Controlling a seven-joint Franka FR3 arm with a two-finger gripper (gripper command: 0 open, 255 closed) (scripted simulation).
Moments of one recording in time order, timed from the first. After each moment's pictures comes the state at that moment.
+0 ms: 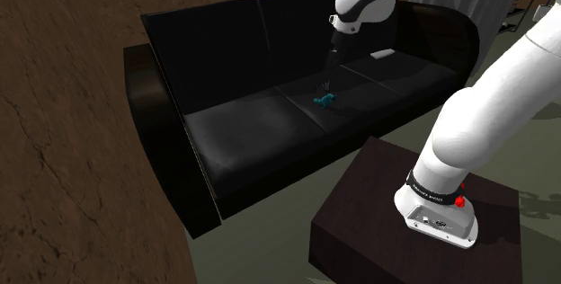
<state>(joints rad) -0.02 -0.32 -0.44 -2.40 0.03 2.22 -0.56</state>
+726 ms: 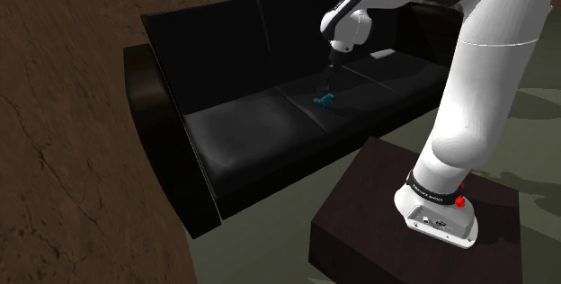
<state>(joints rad) -0.02 0.15 -0.57 -2.19 0.43 2.36 -0.97</state>
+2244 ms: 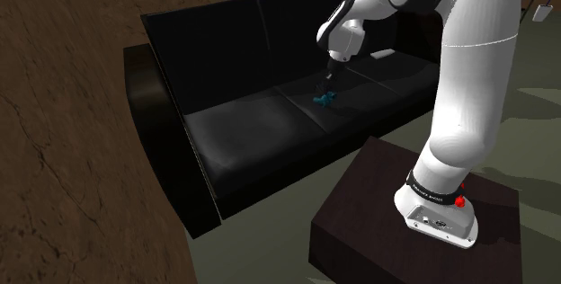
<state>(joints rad) -0.07 0.29 -0.53 -2.15 0.57 2.41 -1.08</state>
